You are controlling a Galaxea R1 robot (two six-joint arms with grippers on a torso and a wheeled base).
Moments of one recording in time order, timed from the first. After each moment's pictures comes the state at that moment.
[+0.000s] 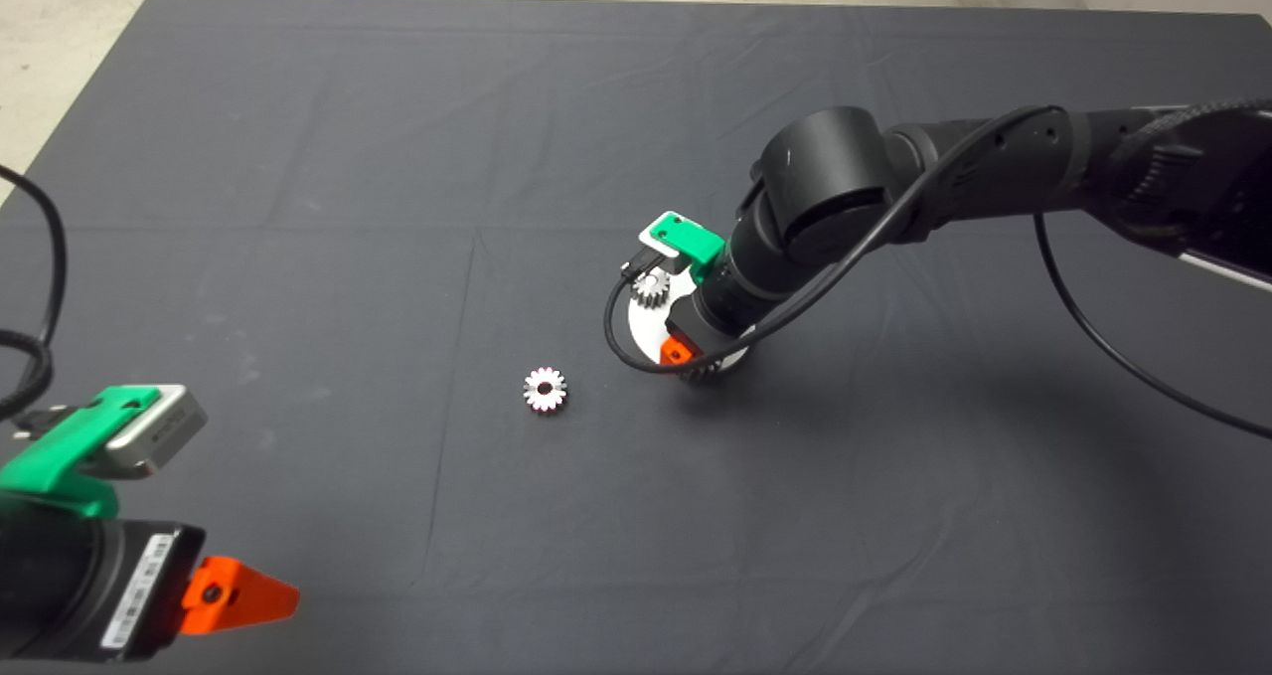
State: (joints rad) left arm -0.67 1.81 -0.29 -0.01 1.43 -1.48; right arm 0.36 2.79 -1.12 -0.45 -1.47 0.94
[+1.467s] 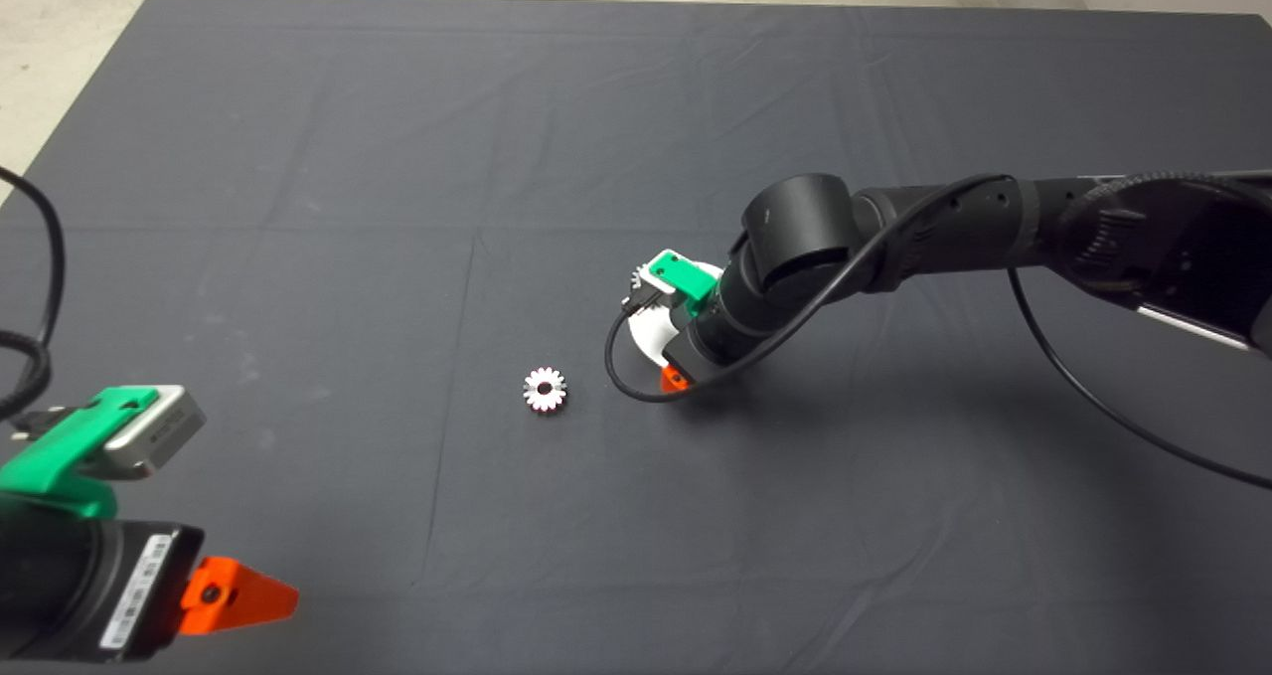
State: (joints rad) left arm -0.67 1.80 -0.29 -0.01 1.43 -1.48; right arm 0.26 2.80 -1.15 -0.53 -1.47 0.92
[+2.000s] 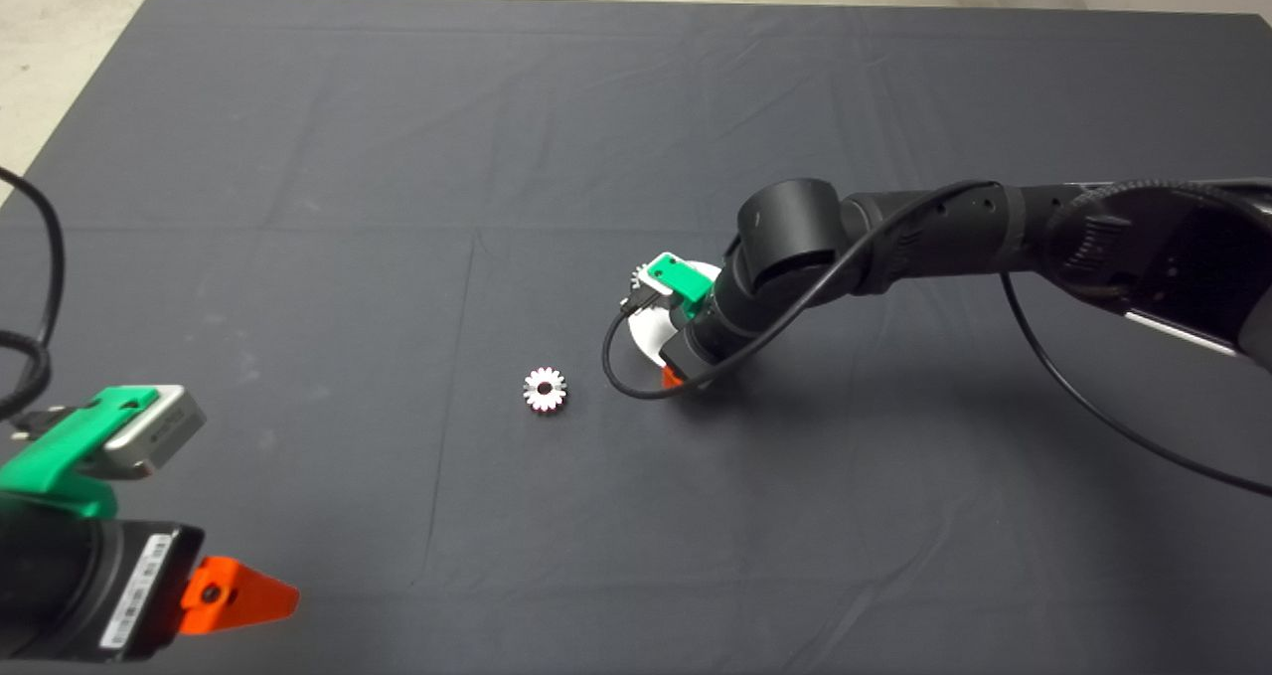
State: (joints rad) left arm -0.67 1.80 -0.29 -0.01 1.43 -1.48; right arm 0.24 2.81 -1.18 -0.53 -1.47 0.92
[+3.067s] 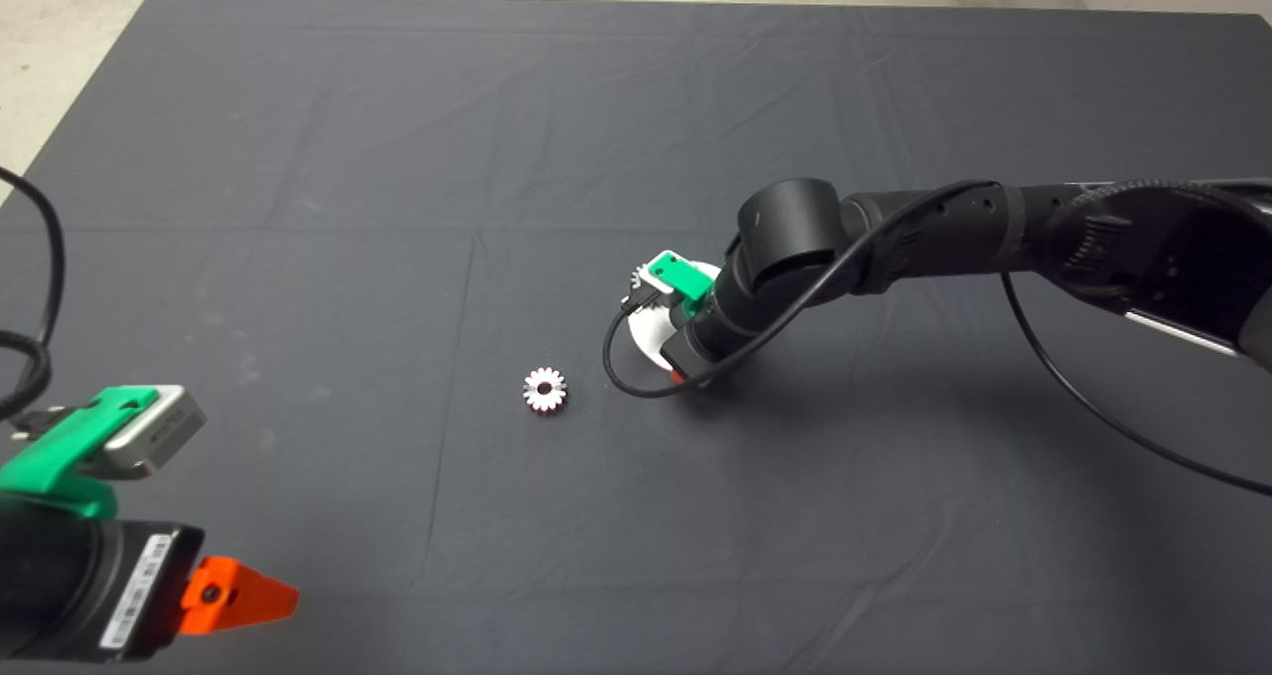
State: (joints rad) left arm -0.67 1.80 -0.29 -0.01 1.43 -1.48; right arm 0.24 2.81 -1.18 -0.54 -1.47 0.92
